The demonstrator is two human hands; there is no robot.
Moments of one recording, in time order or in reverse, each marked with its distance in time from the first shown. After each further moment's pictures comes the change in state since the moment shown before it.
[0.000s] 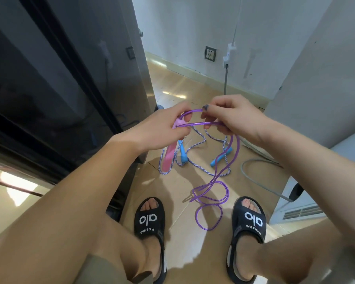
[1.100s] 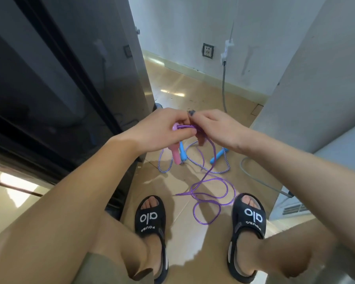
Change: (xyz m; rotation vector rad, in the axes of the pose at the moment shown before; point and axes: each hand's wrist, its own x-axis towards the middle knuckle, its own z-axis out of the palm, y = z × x) left_hand -0.006 0.008 0.004 0.019 -0.012 -0.005; right_hand 0.000 0.014 0.029 -0.207 -0.133 -0.060
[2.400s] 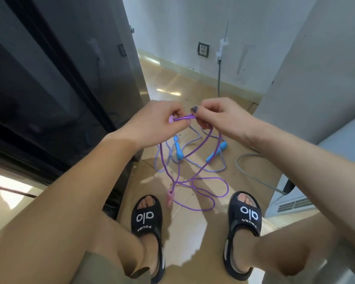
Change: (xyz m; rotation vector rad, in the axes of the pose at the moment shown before) left_hand 0.008 -0.001 0.002 0.106 0.175 0.037; right_hand -0.008 0.005 -0.022 0.059 0.093 -0.069
